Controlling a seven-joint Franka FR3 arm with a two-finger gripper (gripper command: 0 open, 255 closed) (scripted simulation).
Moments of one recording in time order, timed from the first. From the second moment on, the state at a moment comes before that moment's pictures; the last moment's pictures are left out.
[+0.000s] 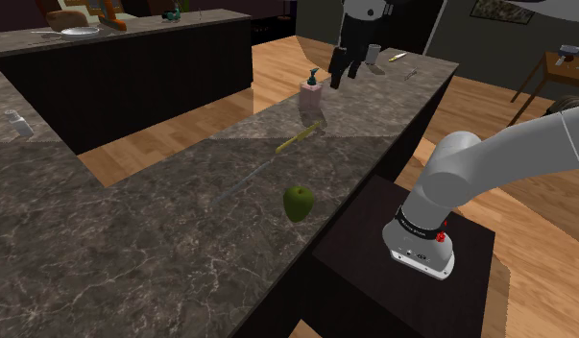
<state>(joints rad) 0.02 -0.76 0.00 -2.33 -0.04 1.67 0.05</state>
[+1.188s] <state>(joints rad) 0.22 -0.67 0.15 -2.61 0.17 1.92 0.07</state>
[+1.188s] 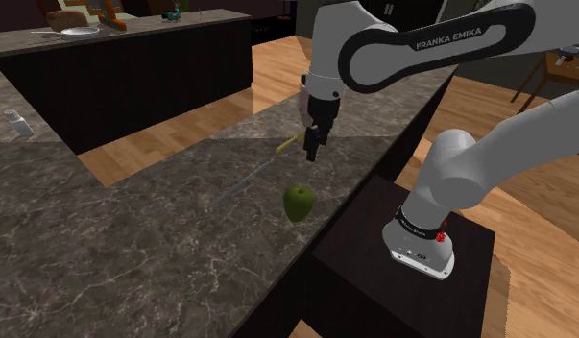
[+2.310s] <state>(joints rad) 0.37 -0.48 0.27 -2.76 0.33 2.21 0.06</state>
